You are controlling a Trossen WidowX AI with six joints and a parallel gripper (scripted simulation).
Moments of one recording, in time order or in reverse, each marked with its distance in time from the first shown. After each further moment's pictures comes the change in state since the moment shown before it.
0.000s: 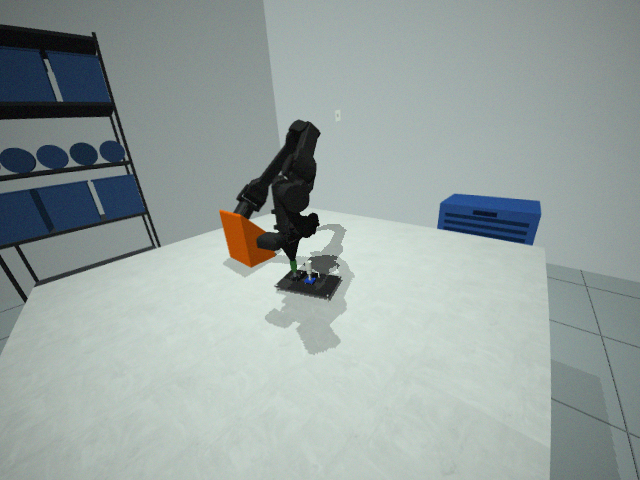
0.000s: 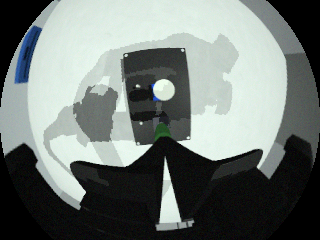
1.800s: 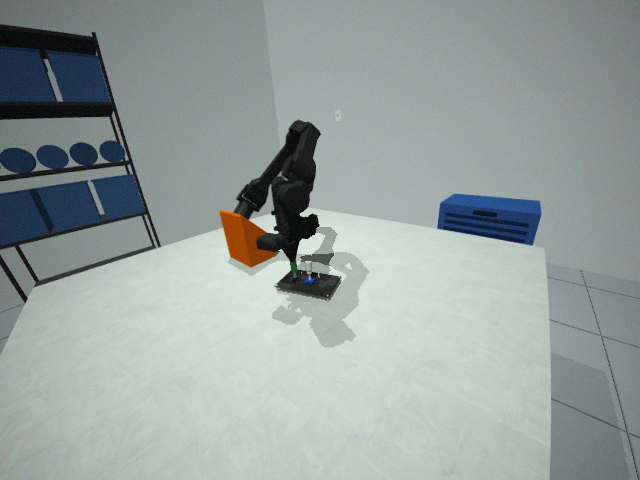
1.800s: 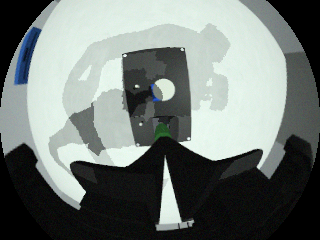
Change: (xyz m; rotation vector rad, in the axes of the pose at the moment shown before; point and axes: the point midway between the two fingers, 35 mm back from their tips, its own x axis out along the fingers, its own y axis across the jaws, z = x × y) arm 0.004 -0.001 -0.001 0.011 -0.005 0.000
